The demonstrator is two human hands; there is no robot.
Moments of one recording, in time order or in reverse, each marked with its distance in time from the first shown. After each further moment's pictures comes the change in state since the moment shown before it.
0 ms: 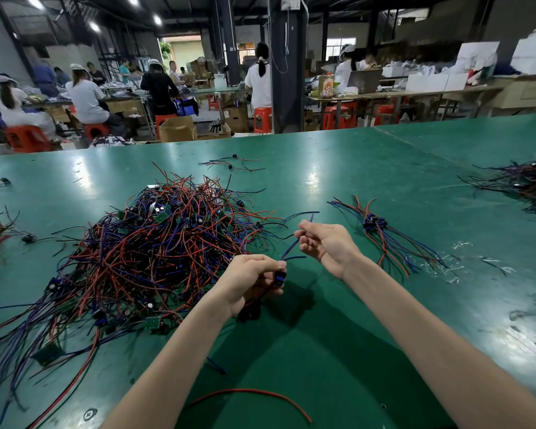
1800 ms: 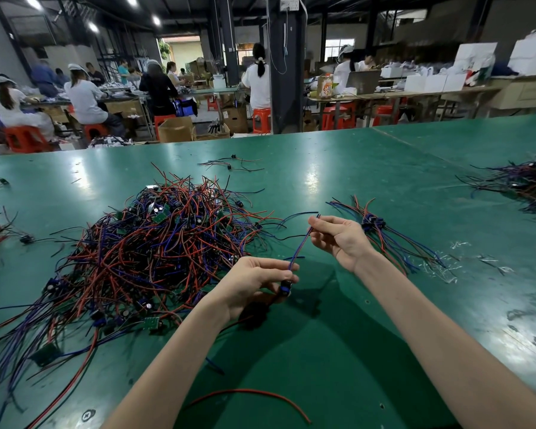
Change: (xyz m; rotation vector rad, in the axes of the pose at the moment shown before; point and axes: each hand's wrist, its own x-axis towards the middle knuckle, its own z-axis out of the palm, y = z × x) left_hand -0.009 0.003 0.003 0.079 -0.129 -0.028; right_hand 0.009 -0.012 -0.025 -0.003 -0.016 -0.058
